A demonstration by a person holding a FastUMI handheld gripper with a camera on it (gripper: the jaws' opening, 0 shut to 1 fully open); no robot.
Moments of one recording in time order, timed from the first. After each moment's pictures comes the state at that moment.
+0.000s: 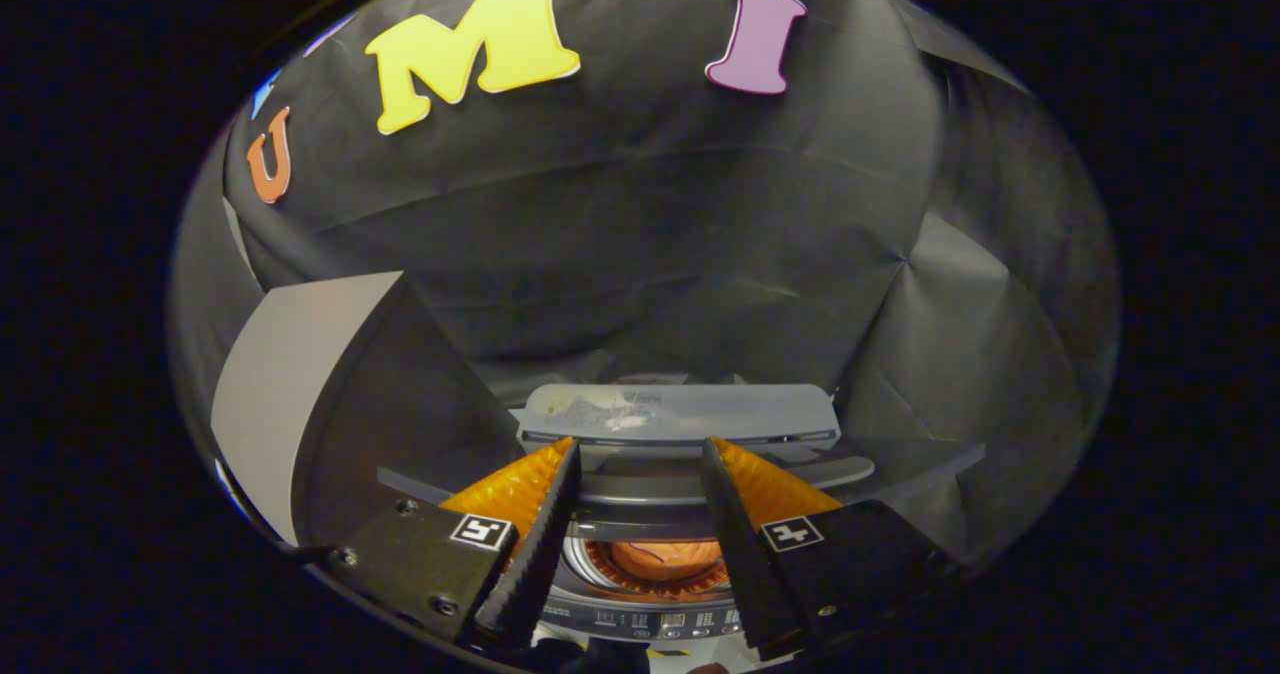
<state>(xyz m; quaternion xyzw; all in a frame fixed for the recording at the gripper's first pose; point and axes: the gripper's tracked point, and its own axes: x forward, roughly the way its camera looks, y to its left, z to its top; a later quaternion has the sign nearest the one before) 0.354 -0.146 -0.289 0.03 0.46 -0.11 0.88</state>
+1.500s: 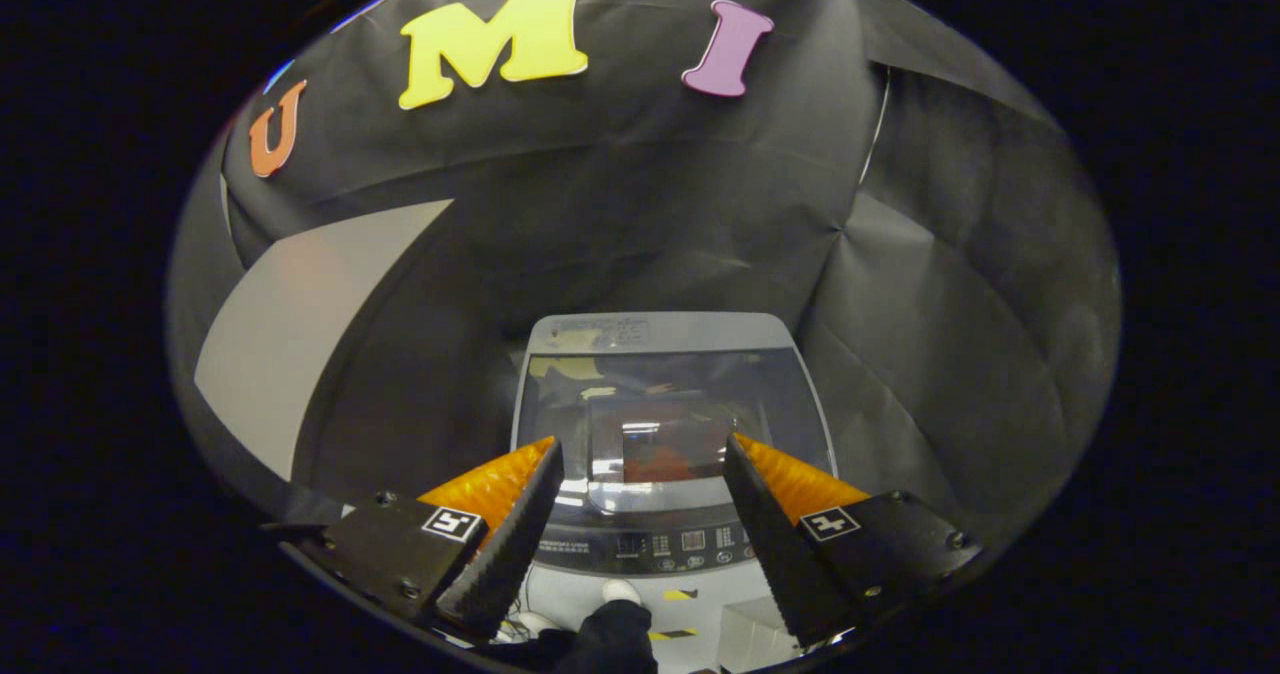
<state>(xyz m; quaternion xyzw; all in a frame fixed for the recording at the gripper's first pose) 0.228 -0.078 -0.269 0.00 0.44 -0.20 0.88</state>
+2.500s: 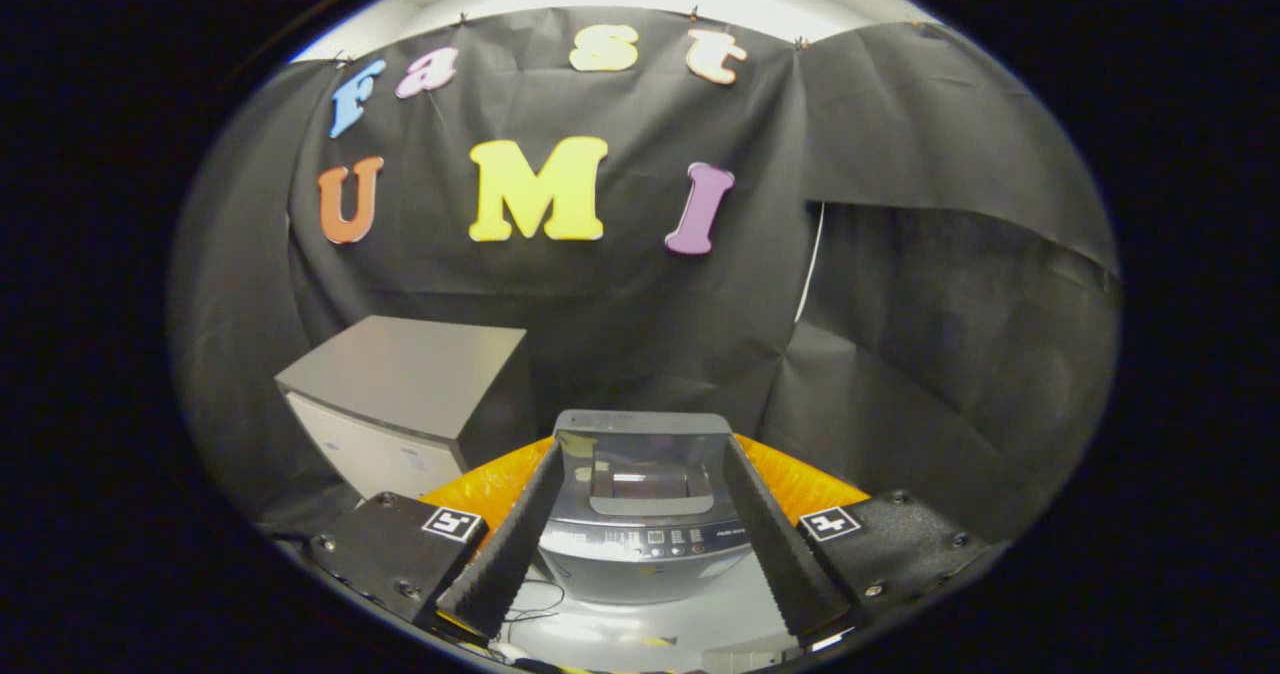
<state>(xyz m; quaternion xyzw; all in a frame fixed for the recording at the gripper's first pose) 0.072 -0.024 -0.093 -0.06 0.22 -0.16 0.96</state>
